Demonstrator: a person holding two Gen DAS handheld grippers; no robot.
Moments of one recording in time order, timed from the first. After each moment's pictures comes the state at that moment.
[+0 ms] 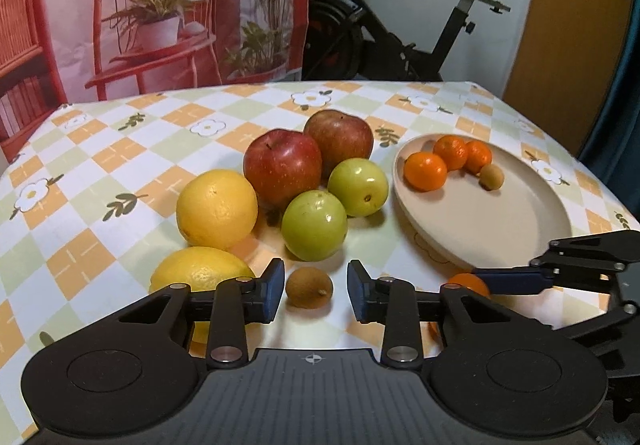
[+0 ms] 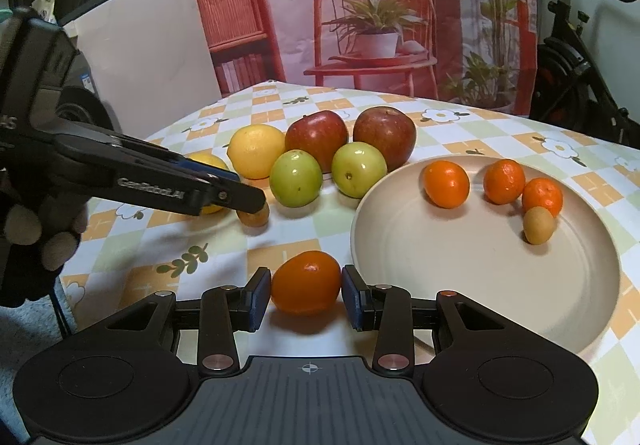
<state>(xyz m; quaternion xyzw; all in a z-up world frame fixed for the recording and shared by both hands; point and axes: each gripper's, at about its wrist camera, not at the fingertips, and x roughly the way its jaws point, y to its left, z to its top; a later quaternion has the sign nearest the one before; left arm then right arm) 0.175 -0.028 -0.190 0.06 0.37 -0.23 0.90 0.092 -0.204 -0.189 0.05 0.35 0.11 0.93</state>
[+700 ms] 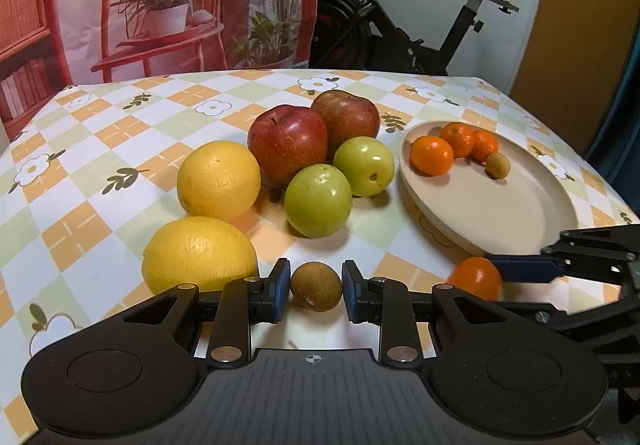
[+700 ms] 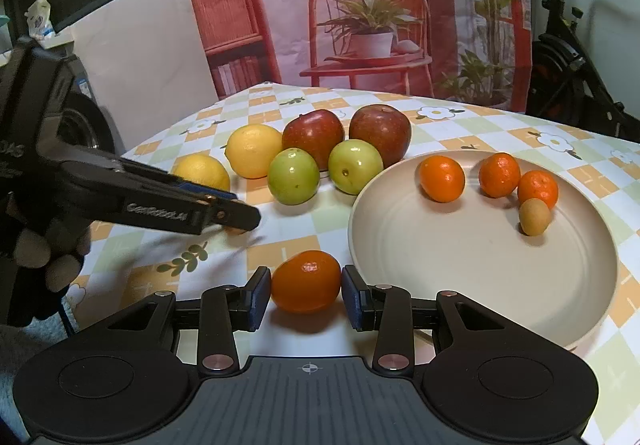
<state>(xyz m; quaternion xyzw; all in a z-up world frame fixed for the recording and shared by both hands) 0.163 -0.022 -0.199 0.05 0.38 -0.23 0.90 0.087 -0.207 -0.191 0.06 0.35 0.11 0.93</state>
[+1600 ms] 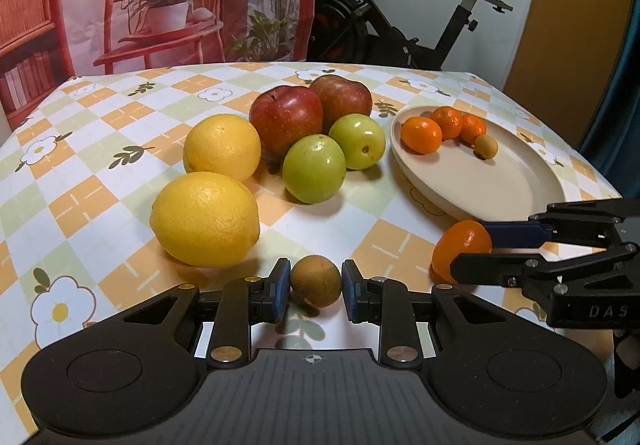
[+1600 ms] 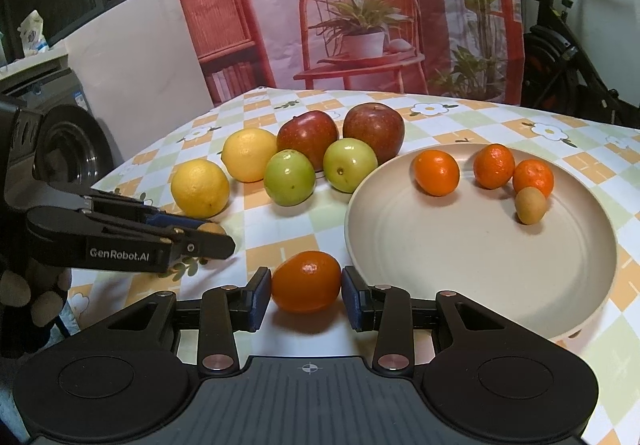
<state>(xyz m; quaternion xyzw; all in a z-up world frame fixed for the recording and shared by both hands) 0.141 -0.014 -0.207 0.05 0.38 -0.23 0.90 0.087 -0.211 -0.192 0.08 0.35 0.10 0.93</state>
